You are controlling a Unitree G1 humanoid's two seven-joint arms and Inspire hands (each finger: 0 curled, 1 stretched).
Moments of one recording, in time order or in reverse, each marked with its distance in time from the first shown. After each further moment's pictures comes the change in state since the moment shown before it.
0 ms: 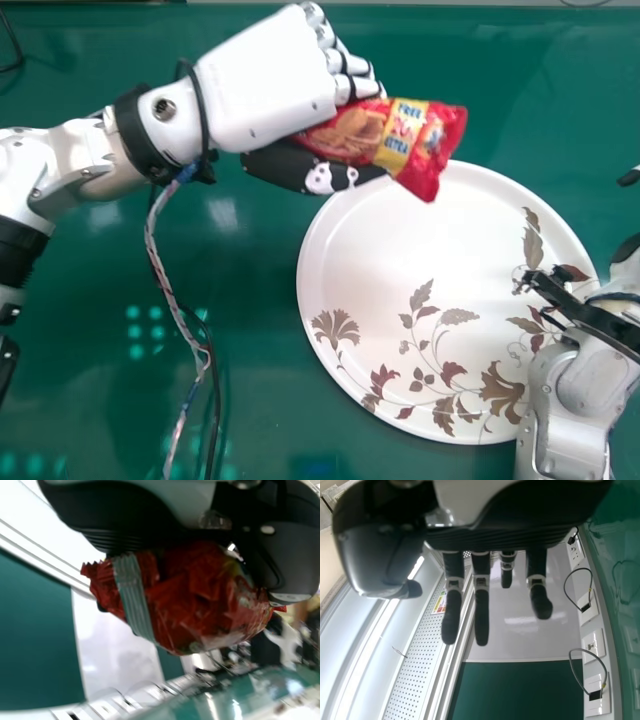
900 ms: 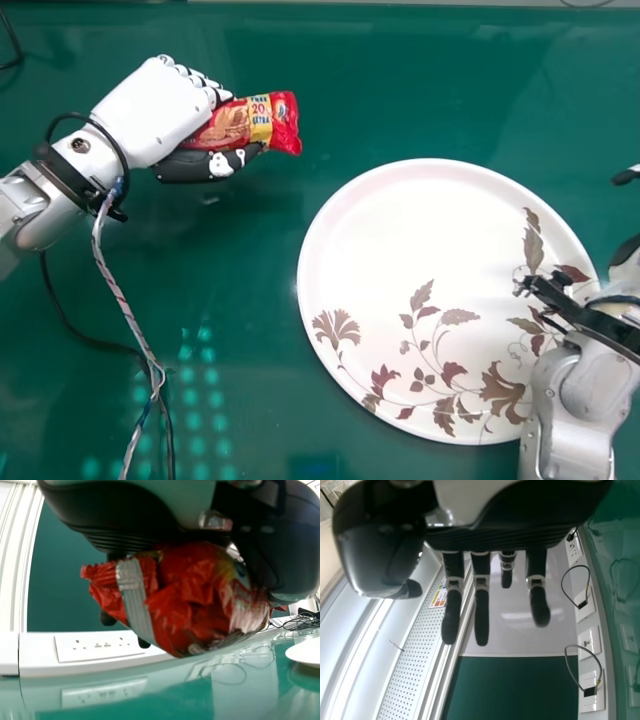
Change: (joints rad) left arm 0.262 0.094 0.084 0.085 -0.087 0.264 -0.206; right arm 0.020 -0.008 -0.004 -0.019 0.005 0.024 0.027
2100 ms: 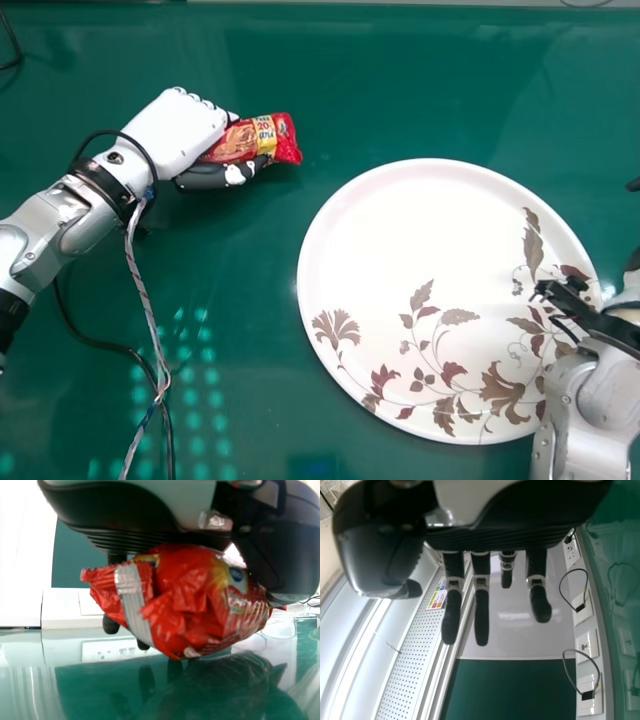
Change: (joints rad) left arm -0.025 -0.071 -0.085 0.063 -0.012 0.168 -0.094; right arm 0.025 -0.009 -0.028 -0.042 0.045 0.040 0.031
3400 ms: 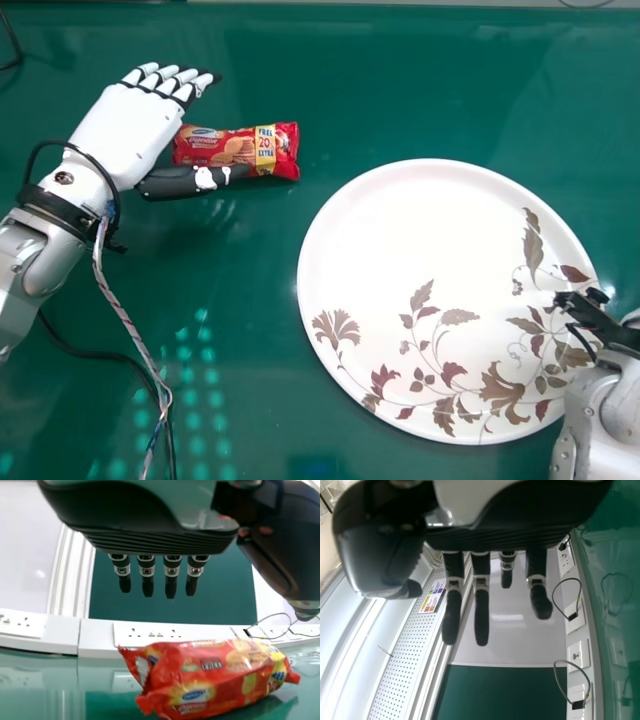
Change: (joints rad) left arm 0.343 0.041 0.223 -0.516 -0.116 0.270 -0.119; right arm 0.027 -0.019 -0.049 -0.012 0.051 0.027 0.036
